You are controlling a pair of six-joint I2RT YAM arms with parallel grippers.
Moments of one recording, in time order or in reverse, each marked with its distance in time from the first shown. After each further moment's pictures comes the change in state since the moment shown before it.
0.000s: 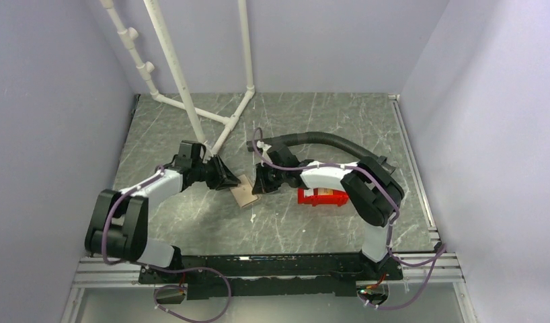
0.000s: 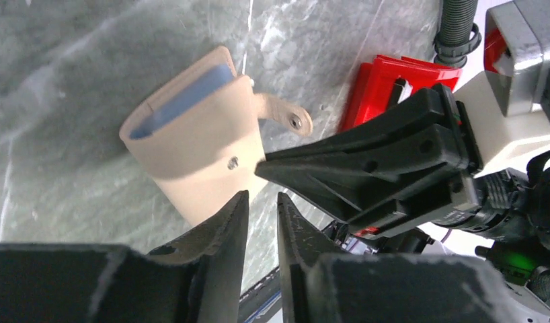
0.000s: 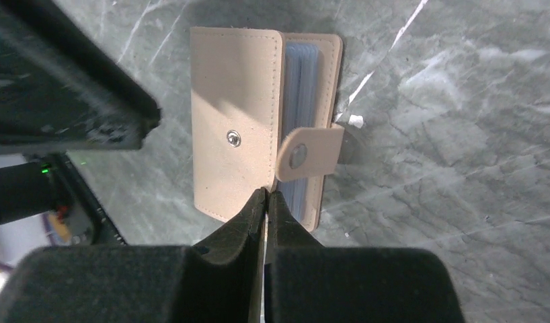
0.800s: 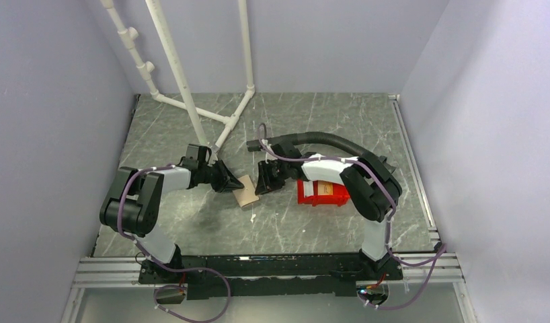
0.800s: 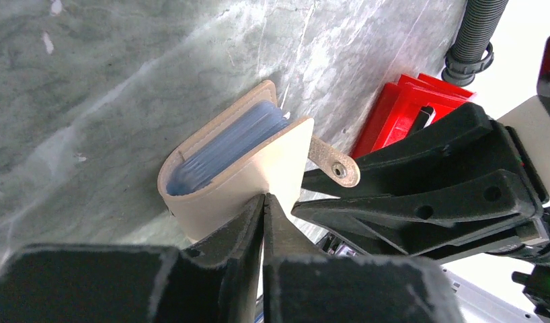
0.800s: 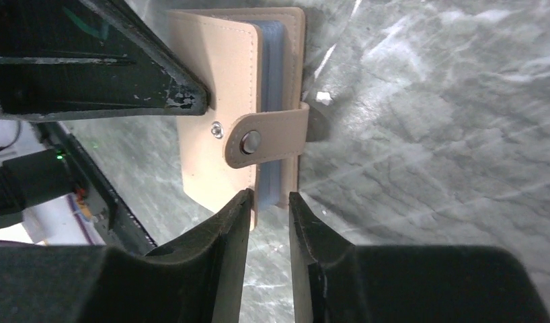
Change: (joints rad) left arm -0.006 0.252 0.000 0.184 0.042 -0.063; right arm -0.083 0.040 0.025 -0.061 -0.165 0.043
